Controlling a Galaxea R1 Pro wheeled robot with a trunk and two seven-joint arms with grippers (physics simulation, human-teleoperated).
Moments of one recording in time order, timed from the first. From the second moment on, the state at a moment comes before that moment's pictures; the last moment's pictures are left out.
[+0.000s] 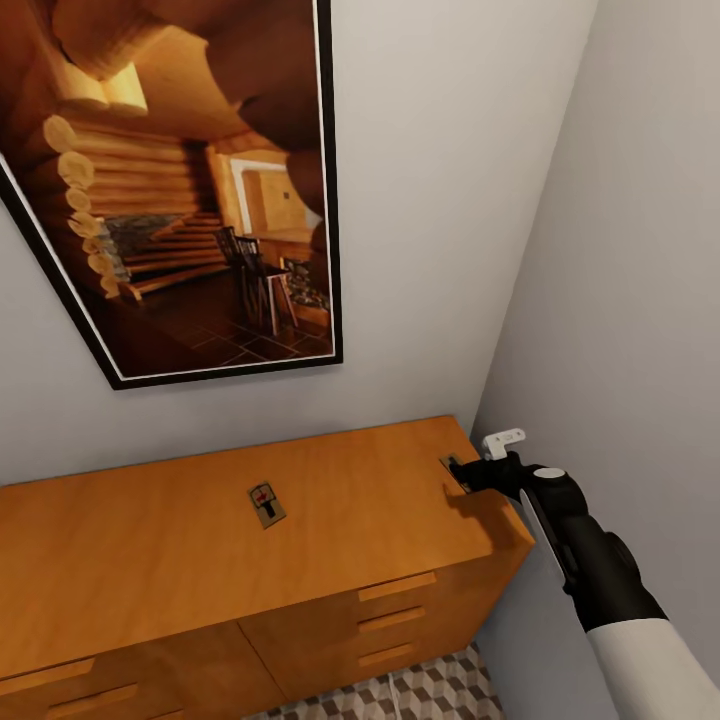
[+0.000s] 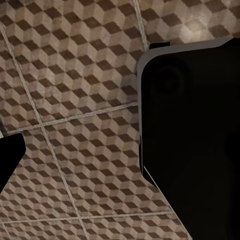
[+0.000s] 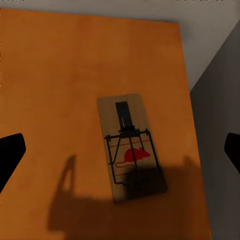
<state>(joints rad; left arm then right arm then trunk) -0.17 -0.03 -0.03 0.07 -0.06 -0.24 0.26 -0.62 -0.13 0.07 -1.27 0.09 0.69 0.29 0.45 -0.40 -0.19</state>
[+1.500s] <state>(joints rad) -0.17 -0.03 -0.03 0.07 -0.06 -0.24 0.26 -0.62 -0.13 -0.10 -1.27 0.09 0.68 0.56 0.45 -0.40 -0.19</state>
